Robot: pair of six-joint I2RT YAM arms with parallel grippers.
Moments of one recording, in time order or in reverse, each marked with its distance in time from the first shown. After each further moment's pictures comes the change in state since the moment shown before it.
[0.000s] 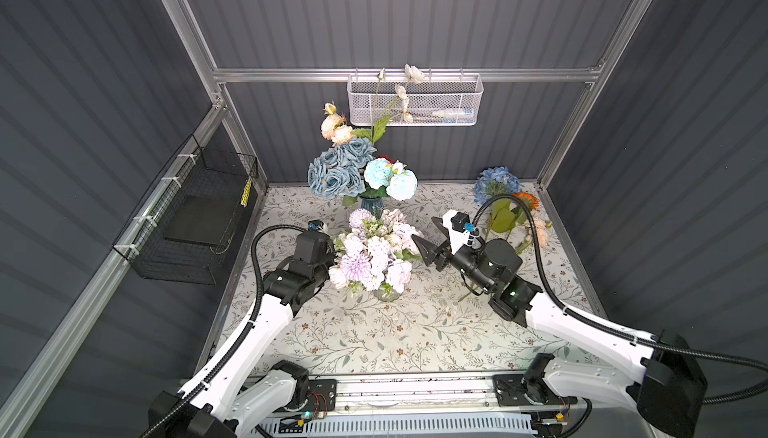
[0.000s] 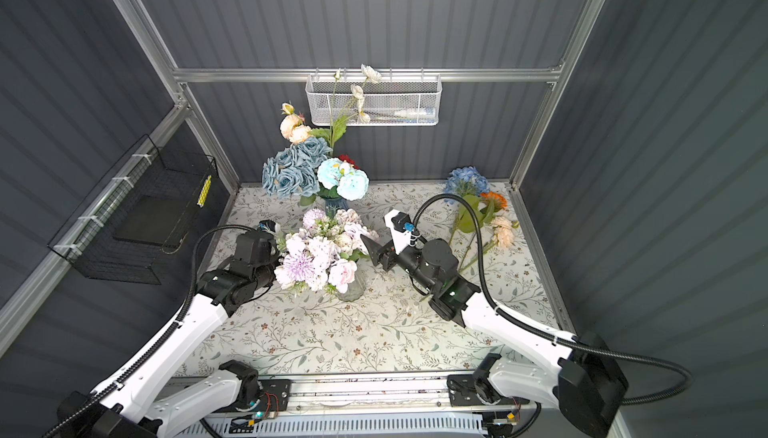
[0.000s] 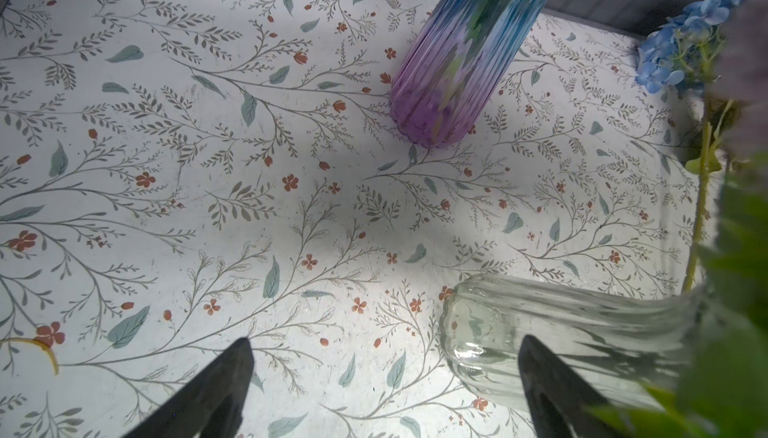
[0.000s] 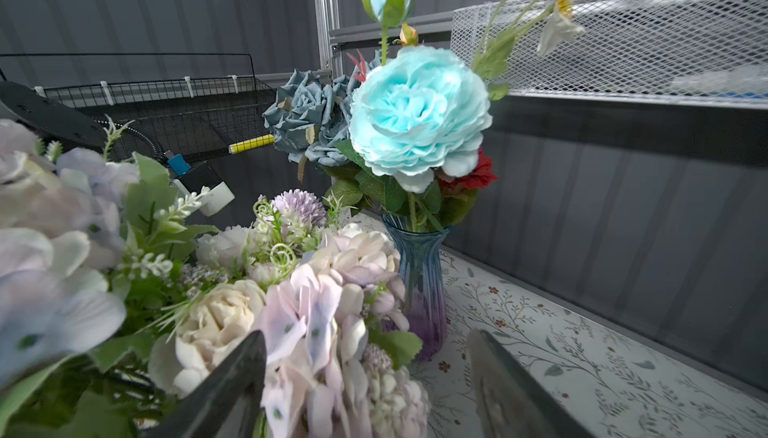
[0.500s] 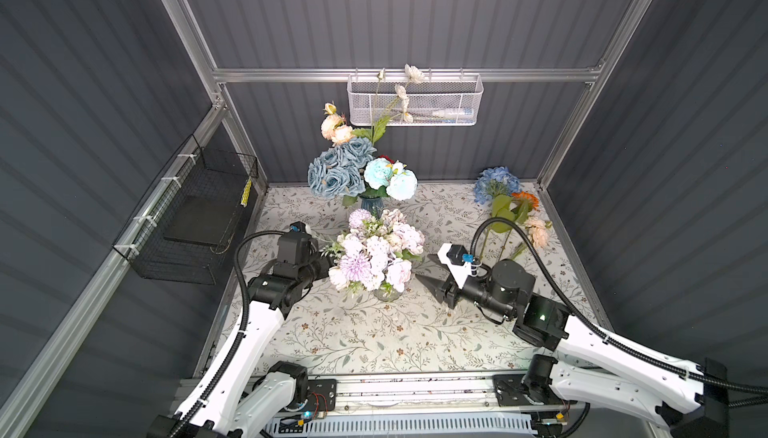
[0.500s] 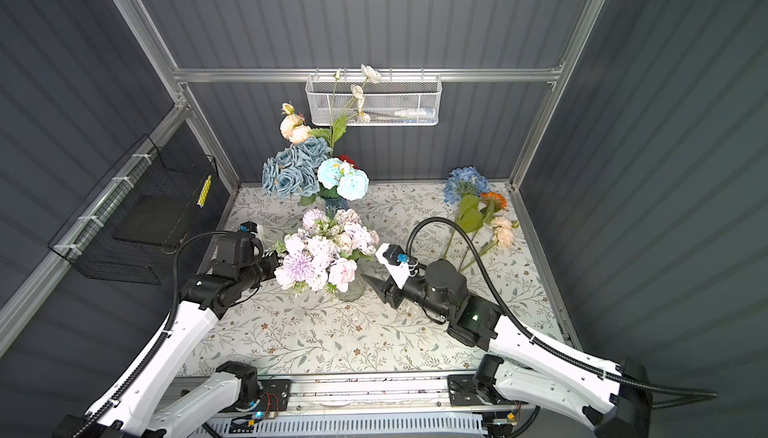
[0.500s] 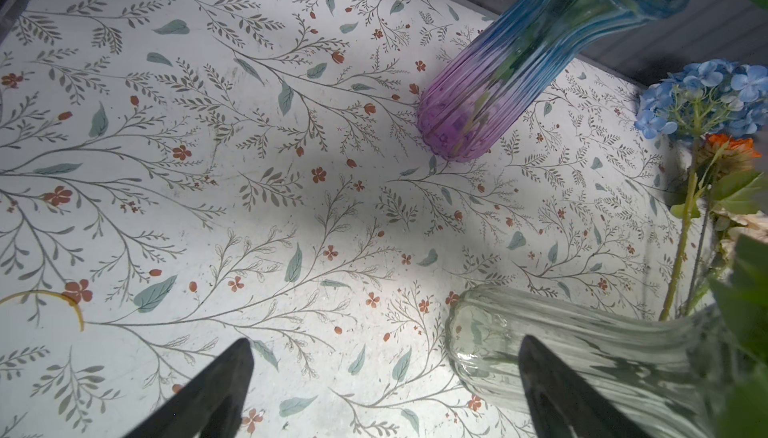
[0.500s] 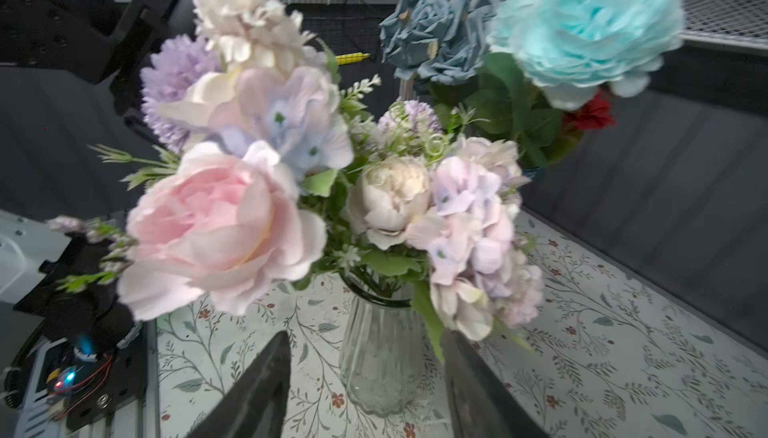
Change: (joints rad) left arm 0.136 -0.058 -0.004 -0.032 0.102 -0.050; right arm 0.214 -0.175 -0.008 -0.379 -0.029 -0.059
